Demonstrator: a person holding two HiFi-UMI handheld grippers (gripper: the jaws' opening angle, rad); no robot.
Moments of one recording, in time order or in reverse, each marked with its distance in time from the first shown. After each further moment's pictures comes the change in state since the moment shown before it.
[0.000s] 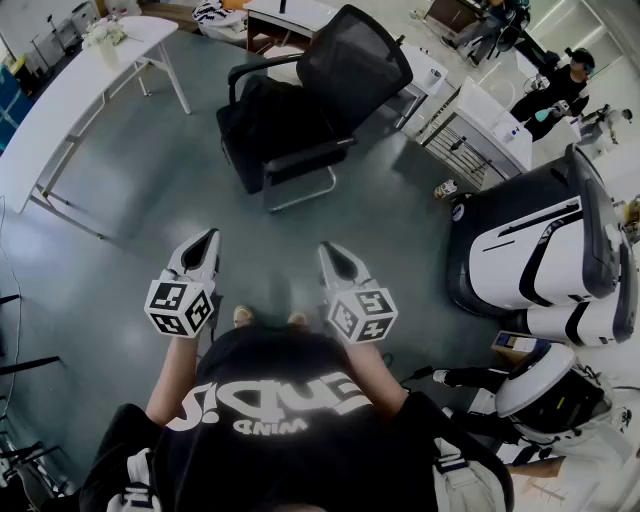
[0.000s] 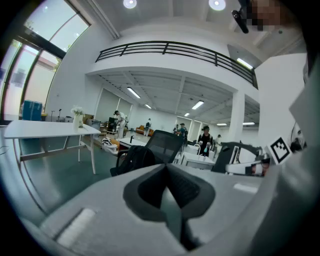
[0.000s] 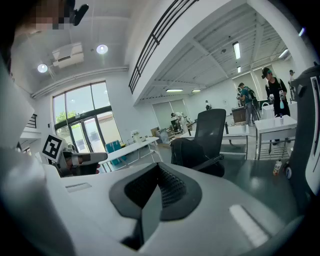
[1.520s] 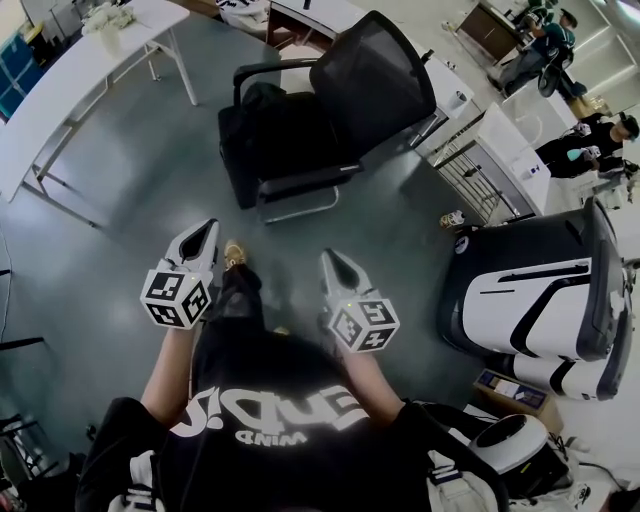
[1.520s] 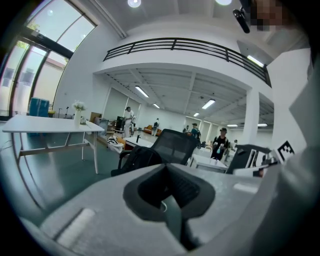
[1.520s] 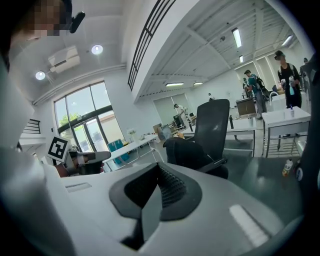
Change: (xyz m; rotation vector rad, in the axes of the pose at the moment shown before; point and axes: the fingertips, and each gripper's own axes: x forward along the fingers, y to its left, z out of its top) left arm 0.161 0.037 0.016 -0.043 -0.007 0.094; right arm 0.104 -0.123 0.039 0.043 0.049 0.061
